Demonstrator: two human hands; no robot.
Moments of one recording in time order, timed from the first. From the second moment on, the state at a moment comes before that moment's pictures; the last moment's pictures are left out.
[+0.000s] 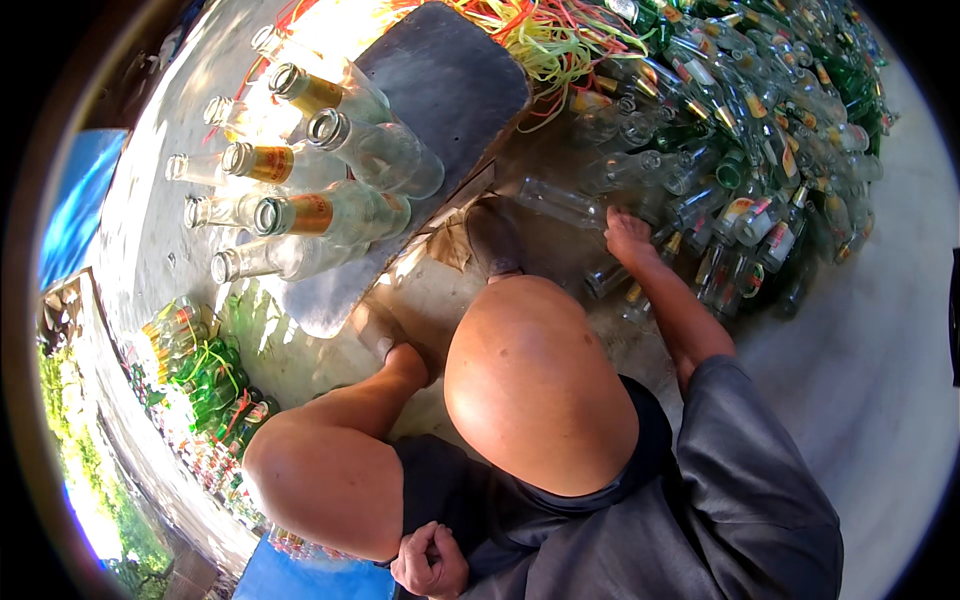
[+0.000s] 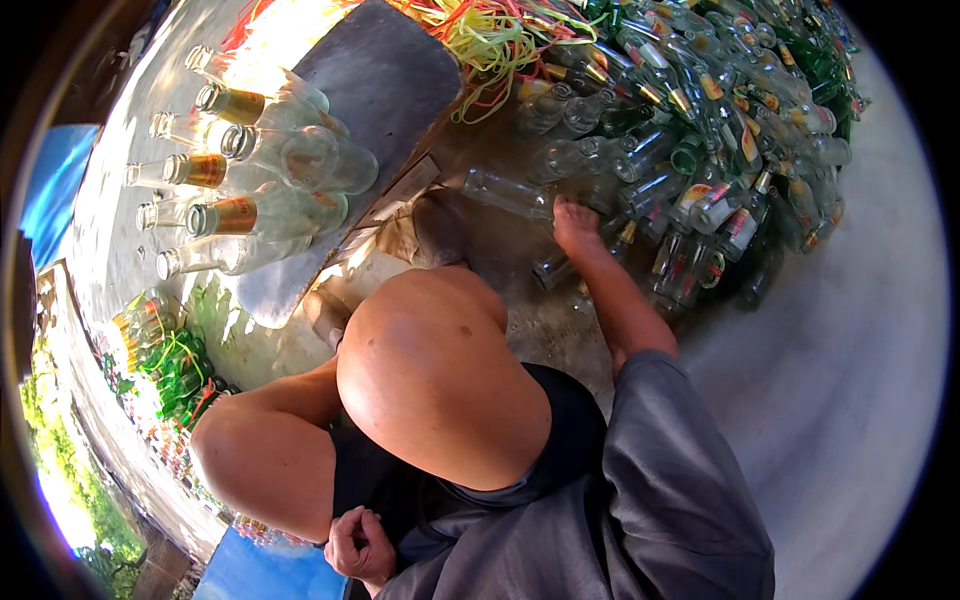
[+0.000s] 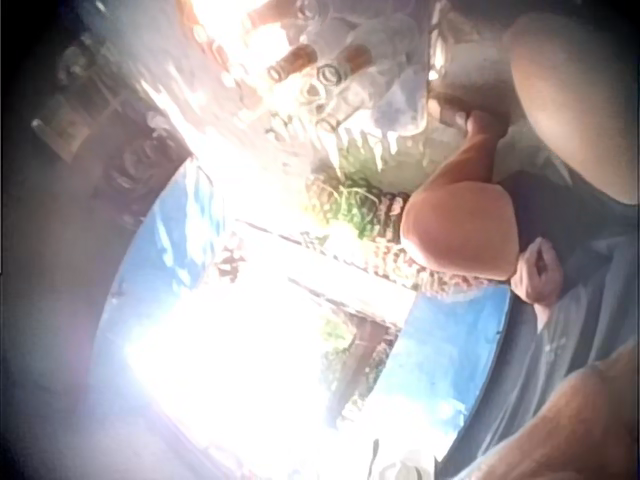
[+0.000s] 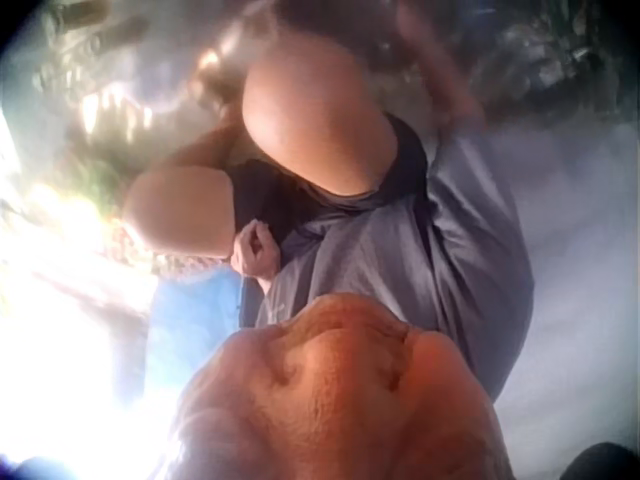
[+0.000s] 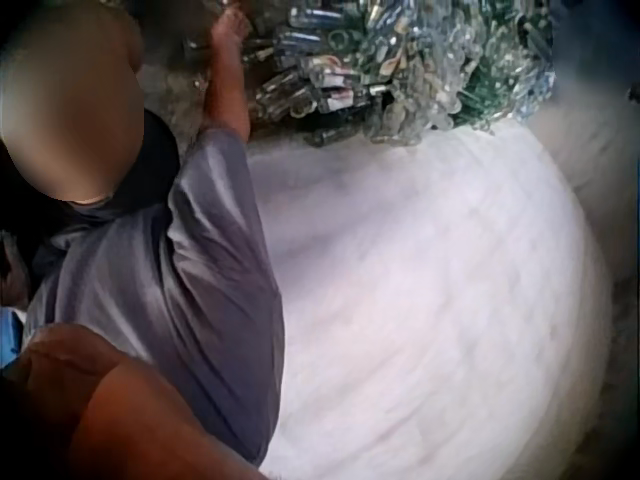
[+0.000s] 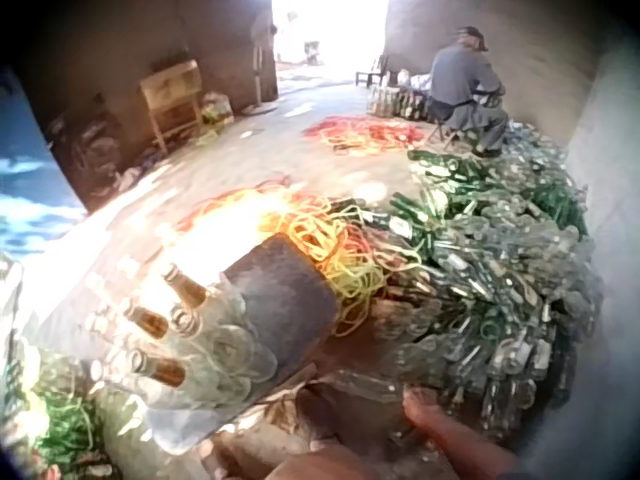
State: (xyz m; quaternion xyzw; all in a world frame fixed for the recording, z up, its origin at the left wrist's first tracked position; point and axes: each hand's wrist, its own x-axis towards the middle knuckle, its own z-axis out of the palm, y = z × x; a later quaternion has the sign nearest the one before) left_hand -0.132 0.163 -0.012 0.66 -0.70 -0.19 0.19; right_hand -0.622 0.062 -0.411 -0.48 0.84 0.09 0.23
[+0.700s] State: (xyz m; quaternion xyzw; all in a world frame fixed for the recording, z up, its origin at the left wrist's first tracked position) left_hand -0.117 0.176 -0.017 0.64 -0.70 -0.22 0.24; right_hand -0.585 -0.031 -0.232 -0.72 0.70 -0.05 0.00
